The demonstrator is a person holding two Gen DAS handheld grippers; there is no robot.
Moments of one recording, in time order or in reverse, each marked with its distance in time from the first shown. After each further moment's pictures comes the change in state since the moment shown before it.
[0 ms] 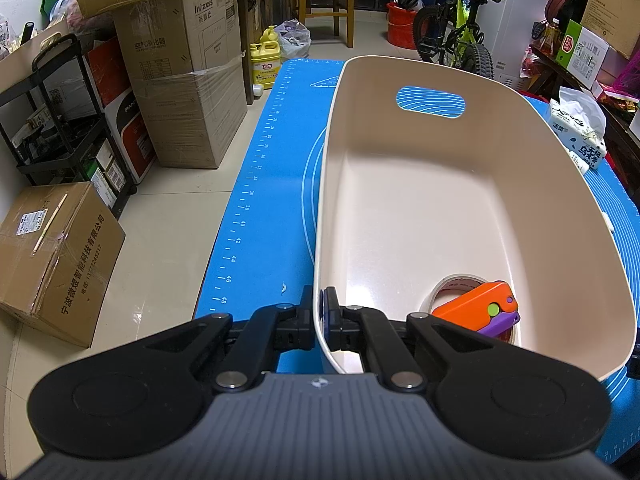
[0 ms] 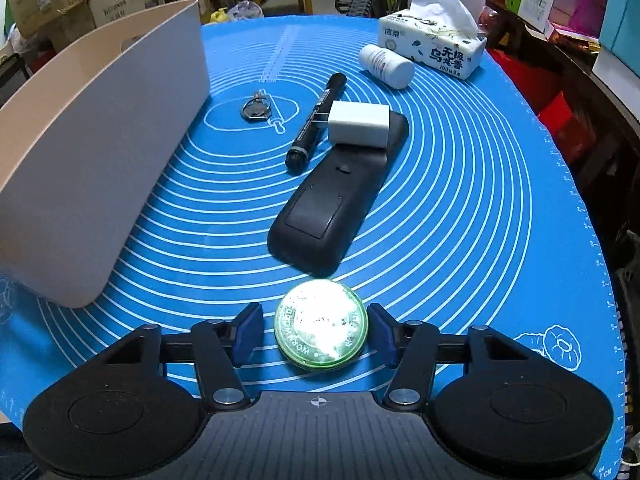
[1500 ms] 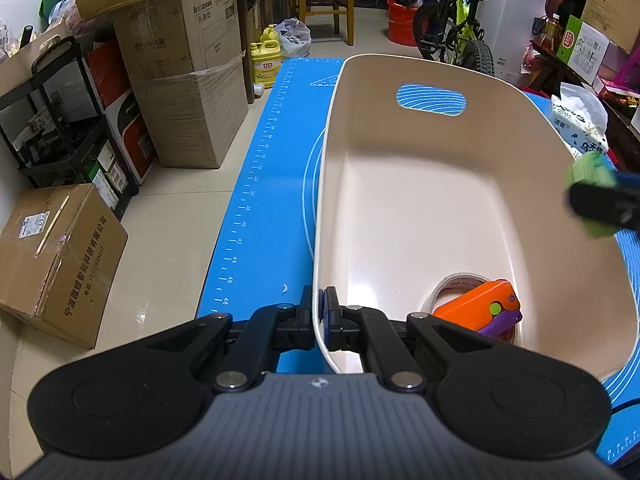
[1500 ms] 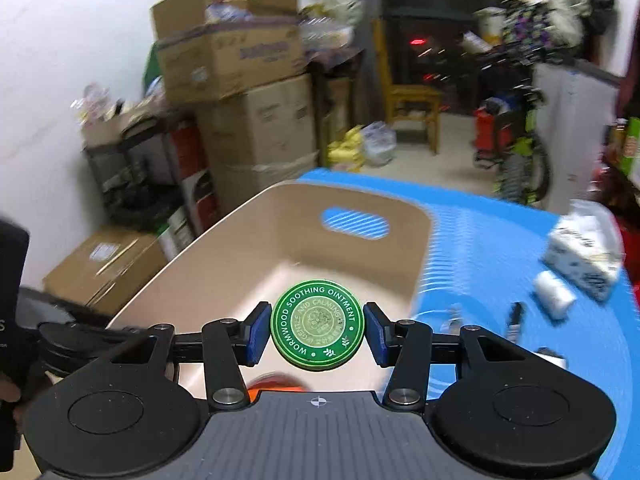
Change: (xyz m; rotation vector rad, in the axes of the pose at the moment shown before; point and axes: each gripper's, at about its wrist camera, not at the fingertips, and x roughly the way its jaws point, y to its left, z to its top) left arm 0.001 0.000 0.000 0.009 0.006 0.009; right arm -0.071 0.142 0.091 -0.247 -0.345 0.289
